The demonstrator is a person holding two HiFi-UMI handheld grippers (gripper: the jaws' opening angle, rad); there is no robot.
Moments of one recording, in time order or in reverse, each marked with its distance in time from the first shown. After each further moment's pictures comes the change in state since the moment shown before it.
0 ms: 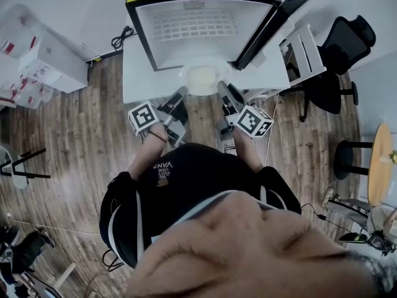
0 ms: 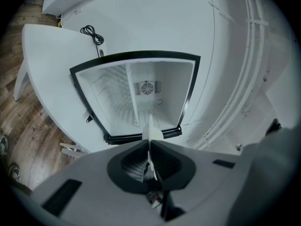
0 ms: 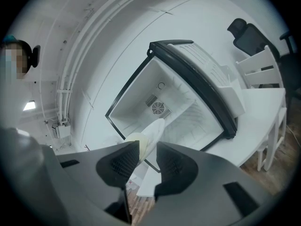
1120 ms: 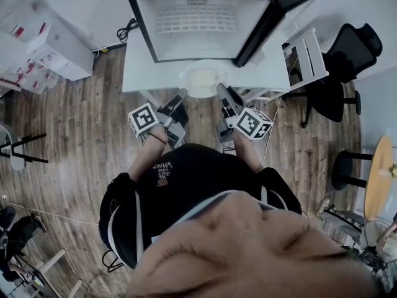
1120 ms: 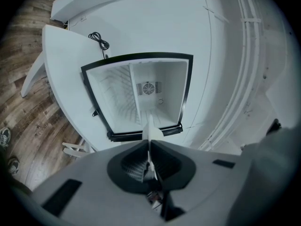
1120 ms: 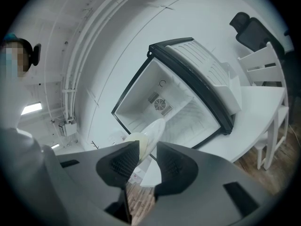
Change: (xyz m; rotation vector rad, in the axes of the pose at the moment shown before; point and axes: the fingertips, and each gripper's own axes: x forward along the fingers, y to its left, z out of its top) left arm -0.012 -0.001 -0.042 0.013 -0.078 0.037; right arm -0.034 -0.005 -0.007 0.000 0.062 0.059
